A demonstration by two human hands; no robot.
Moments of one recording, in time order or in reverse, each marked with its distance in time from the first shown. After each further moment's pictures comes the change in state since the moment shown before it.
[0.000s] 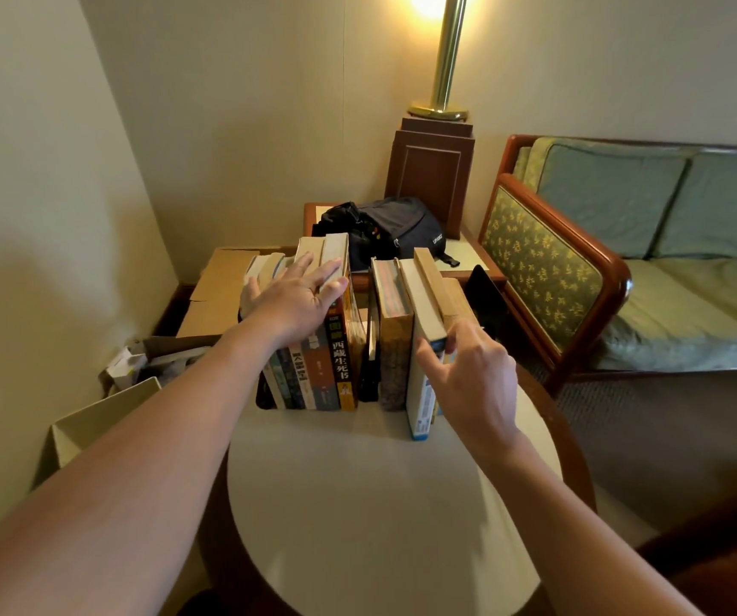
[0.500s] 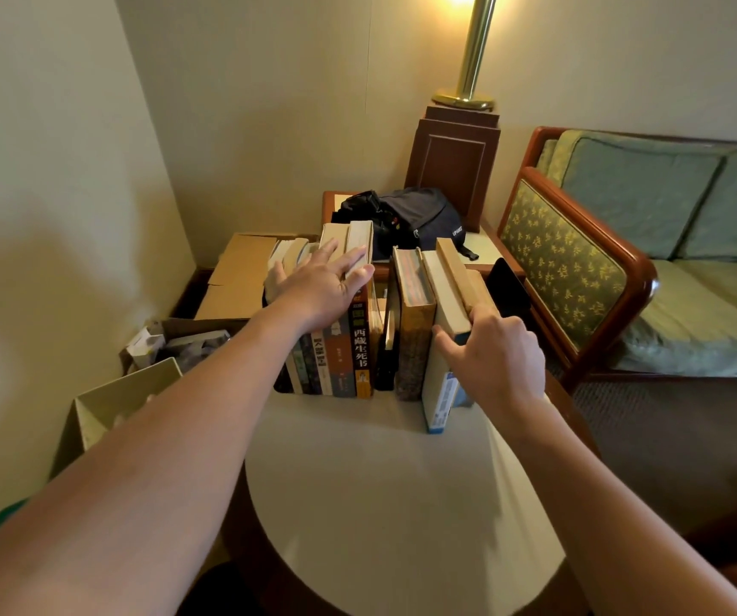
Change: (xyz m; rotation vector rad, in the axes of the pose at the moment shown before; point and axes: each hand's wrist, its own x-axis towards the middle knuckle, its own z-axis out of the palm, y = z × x) left_hand 0.000 0.002 0.002 -0.023 0.017 0.009; right_hand 0.019 -0.014 -0.014 -0.203 -0.208 0.083
